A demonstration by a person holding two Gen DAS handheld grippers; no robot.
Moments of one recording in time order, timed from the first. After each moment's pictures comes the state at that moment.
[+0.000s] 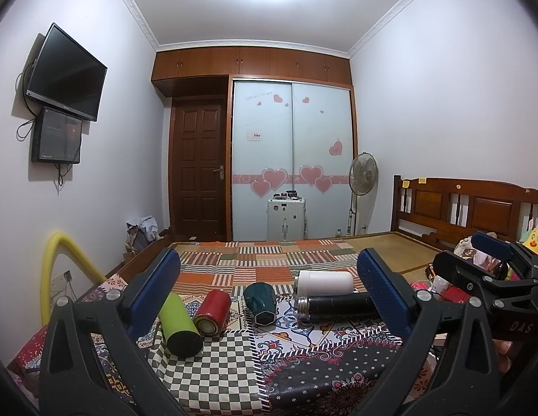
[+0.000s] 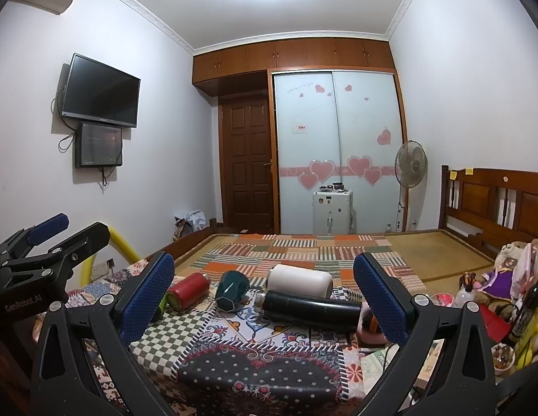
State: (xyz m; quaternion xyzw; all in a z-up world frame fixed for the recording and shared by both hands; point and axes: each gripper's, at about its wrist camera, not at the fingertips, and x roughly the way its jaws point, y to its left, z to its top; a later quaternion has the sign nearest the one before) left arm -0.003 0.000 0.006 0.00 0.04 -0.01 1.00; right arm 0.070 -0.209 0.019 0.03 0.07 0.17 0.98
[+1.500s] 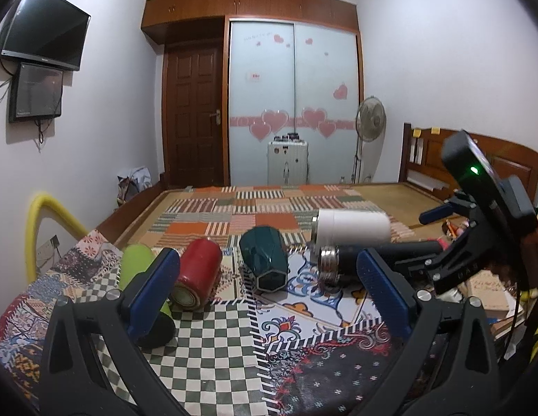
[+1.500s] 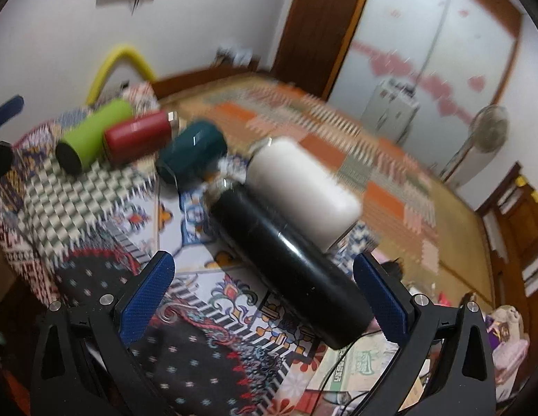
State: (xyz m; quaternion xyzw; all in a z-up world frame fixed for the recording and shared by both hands) left arm 0.139 0.010 -0.089 0.00 0.15 -0.01 0.99; right arm 0.284 -0.182 -0.066 -0.23 0.38 0.27 0.86
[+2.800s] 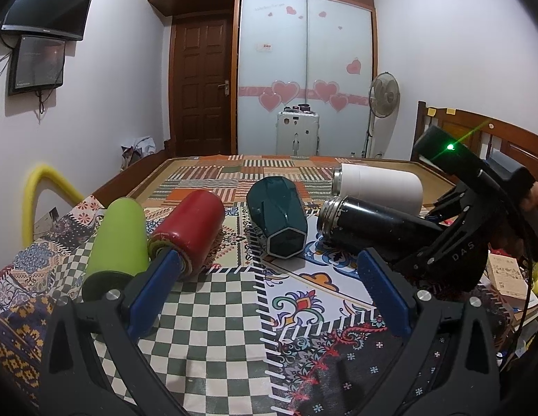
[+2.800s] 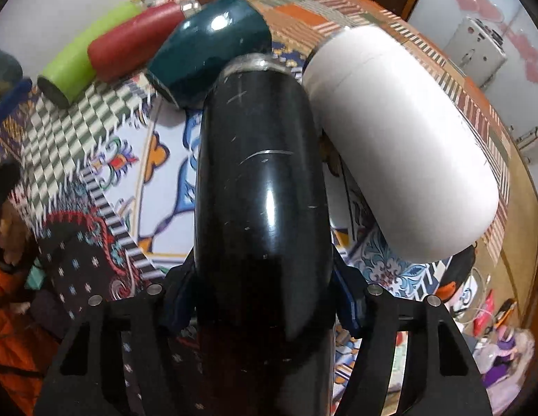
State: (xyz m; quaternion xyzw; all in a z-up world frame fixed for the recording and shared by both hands) left arm 0.177 0.020 -0.142 -0.02 0.21 0.01 0.98; right arm 0.336 -0.154 -0.116 -0.25 0.53 0.35 0.73
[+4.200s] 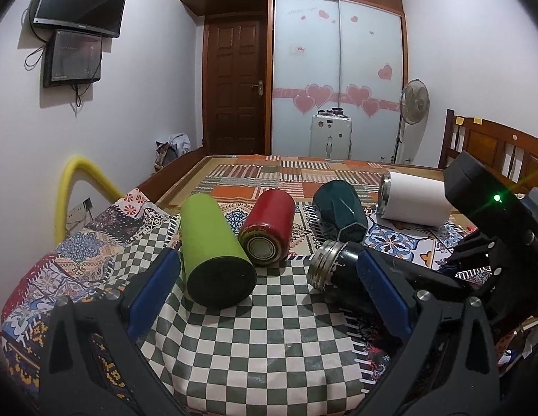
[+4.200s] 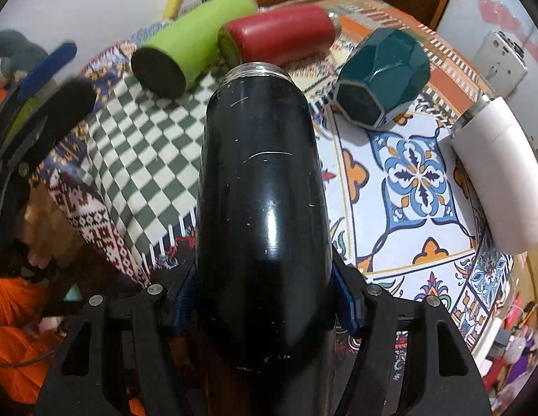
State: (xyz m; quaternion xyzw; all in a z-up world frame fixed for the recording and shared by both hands) left arm 0.130 0.080 -0.127 -0.03 0.21 0.07 0.98; right arm 0.229 -0.065 -0.108 -0.25 0.53 0.39 0.71
